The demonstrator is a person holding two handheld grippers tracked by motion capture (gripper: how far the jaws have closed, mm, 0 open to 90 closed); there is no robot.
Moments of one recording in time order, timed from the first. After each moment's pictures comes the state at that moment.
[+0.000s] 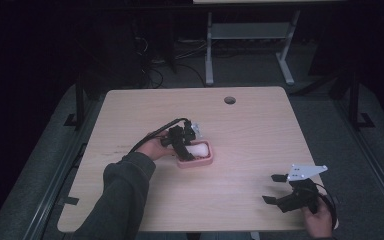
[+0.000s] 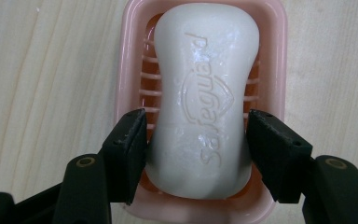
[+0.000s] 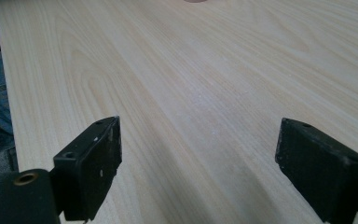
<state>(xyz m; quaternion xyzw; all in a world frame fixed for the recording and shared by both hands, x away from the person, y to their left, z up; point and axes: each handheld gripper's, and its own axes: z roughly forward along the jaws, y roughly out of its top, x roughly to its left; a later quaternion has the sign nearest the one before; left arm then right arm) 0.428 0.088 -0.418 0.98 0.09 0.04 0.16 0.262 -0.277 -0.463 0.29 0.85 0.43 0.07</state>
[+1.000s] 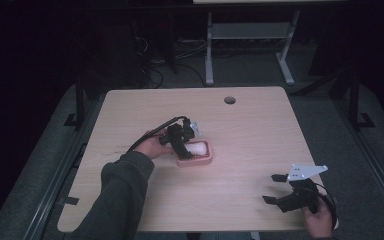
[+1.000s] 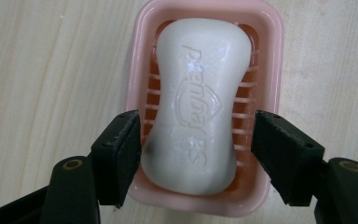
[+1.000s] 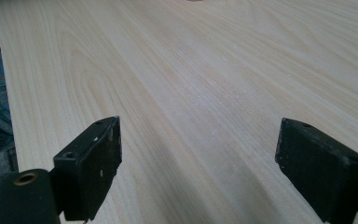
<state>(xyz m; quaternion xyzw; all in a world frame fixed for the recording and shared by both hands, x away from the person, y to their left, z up) 0.425 0.092 -0.406 0.98 0.10 0.06 0.17 0.262 -0.277 -0.462 0.30 0.85 0.43 0.07</state>
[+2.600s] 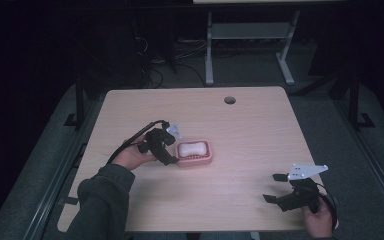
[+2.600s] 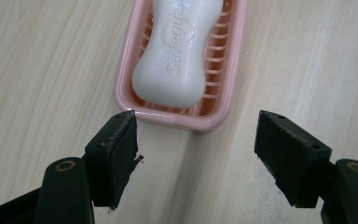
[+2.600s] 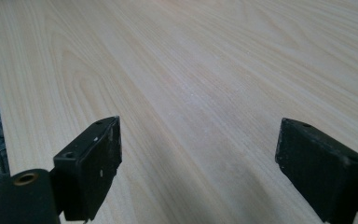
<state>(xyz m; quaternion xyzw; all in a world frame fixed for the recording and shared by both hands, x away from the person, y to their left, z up) 0.390 0.144 -0.387 0.97 0.13 0.08 0.21 0.262 -0.278 -0.462 0.31 0.85 0.42 0.07</state>
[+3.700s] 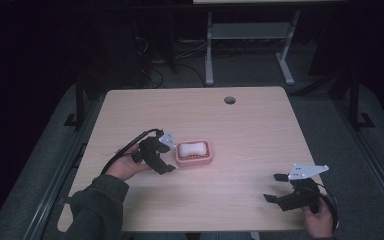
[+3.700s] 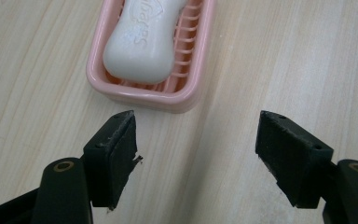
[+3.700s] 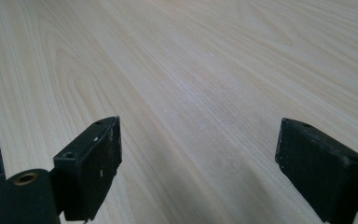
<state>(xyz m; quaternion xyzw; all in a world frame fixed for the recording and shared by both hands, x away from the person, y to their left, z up) 0.364 0.160 -0.393 0.96 0.13 0.08 0.22 0.261 -0.279 -0.462 0.32 0.85 0.42 0.08</state>
